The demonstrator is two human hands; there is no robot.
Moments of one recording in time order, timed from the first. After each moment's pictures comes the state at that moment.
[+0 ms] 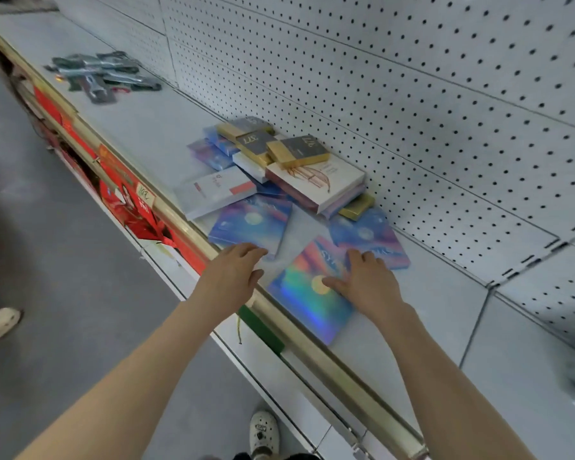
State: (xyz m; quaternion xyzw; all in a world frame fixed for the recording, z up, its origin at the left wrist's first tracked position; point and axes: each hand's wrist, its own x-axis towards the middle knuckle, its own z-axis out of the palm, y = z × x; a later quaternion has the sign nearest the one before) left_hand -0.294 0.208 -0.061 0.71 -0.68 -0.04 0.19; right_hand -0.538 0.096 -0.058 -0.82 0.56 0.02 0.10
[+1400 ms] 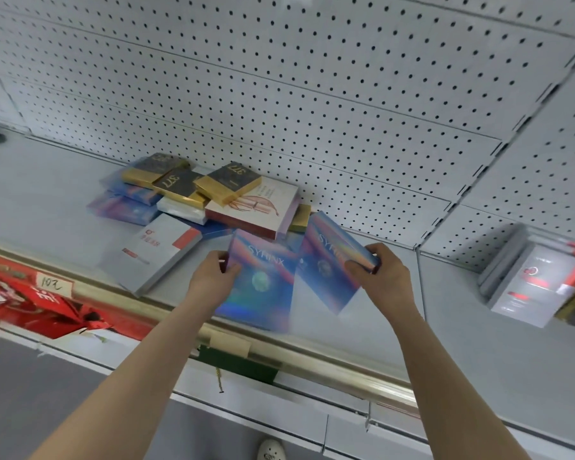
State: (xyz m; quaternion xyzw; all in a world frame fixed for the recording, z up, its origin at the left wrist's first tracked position) left_hand -0.253 0.109 -0.033 0.70 -0.48 -0.44 0.31; right_hand -0.534 0.145 0.010 -0.54 0.75 -0.33 0.20
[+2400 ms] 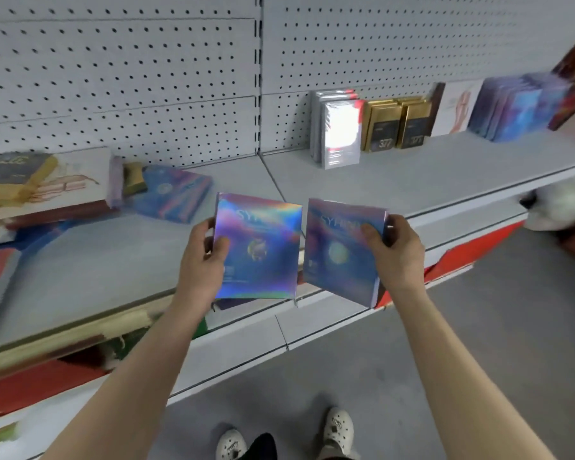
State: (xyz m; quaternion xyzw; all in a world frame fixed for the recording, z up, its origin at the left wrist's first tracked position) left_hand -0.390 0.232 -0.024 0.42 -0.63 -0.55 0.34; right_hand -0.604 0.409 0.014 -0.24 0.86 -0.45 0.02
